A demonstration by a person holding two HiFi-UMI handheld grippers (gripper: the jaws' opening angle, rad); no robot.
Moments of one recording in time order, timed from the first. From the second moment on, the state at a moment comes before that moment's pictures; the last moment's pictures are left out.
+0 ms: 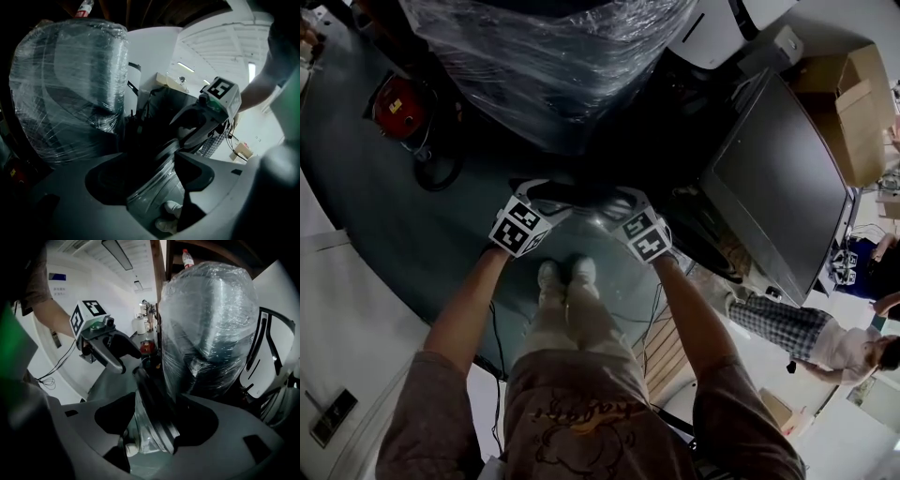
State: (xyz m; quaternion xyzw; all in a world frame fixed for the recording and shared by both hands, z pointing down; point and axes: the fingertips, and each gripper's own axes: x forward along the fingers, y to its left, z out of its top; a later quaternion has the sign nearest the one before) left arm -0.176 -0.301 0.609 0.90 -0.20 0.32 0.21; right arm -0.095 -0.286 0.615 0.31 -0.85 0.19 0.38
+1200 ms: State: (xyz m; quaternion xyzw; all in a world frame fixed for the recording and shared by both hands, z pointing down) left arm -0.171 -0.302 0.672 0.88 -0.17 0.36 0.27; right arm -0.105 -0.275 0.672 0.25 -0.84 0.21 0.43
